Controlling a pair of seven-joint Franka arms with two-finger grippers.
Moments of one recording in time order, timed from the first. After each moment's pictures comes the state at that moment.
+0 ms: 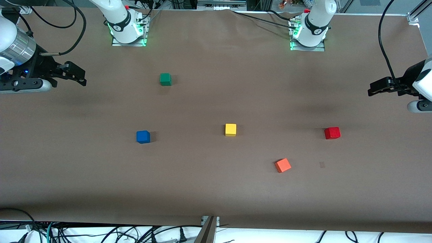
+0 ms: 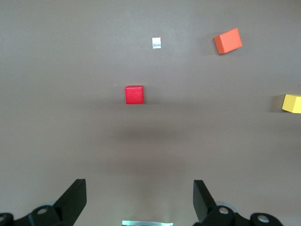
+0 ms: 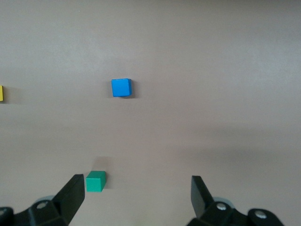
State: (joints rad) left arm 0.04 0.20 -0.04 -1.35 -0.01 1.39 -0.04; right arm 0.13 0.04 0.00 -1.57 0.03 1.58 0.08
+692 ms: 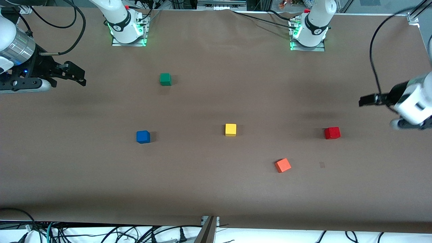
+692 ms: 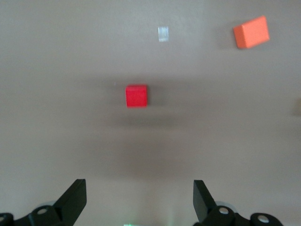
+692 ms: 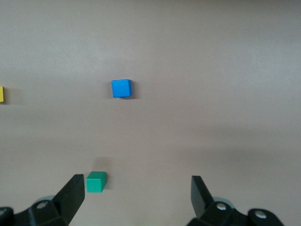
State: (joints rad) left arm 0.05 0.36 -0.03 -1.37 0.01 1.49 -0.04; right arm 0.13 0.04 0.00 -1.56 0.03 1.58 0.09
